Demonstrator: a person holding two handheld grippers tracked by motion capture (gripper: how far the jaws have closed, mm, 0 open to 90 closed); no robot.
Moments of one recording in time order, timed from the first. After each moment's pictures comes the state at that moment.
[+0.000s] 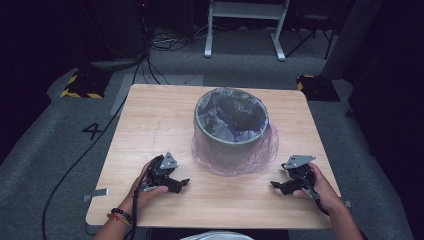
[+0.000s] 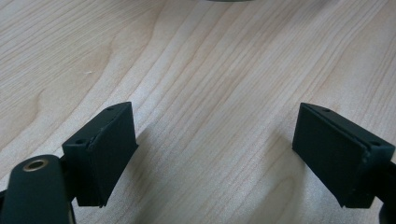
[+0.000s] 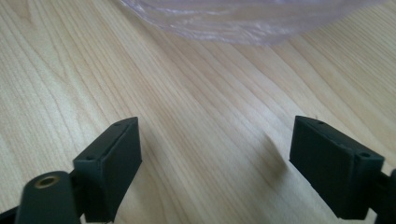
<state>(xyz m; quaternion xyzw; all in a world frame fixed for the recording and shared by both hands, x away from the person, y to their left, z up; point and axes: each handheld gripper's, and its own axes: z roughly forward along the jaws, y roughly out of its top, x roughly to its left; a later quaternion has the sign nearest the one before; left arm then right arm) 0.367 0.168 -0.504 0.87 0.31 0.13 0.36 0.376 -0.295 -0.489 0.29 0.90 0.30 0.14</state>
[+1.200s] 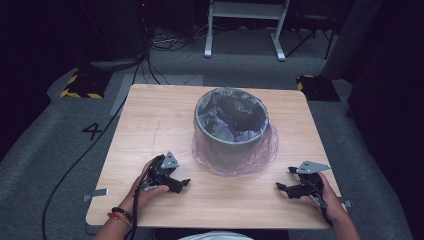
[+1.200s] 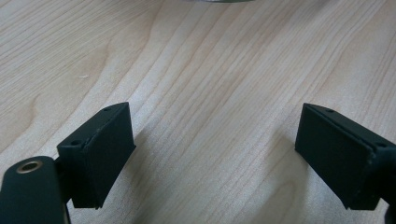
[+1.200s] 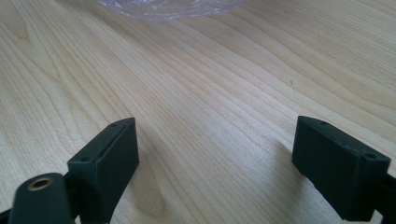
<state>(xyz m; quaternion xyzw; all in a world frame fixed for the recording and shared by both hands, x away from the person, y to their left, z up) 0.369 0.166 -0.504 0.87 0.30 0.12 0.36 0.359 -0.322 -0.504 0.34 0.85 0.37 0.15</state>
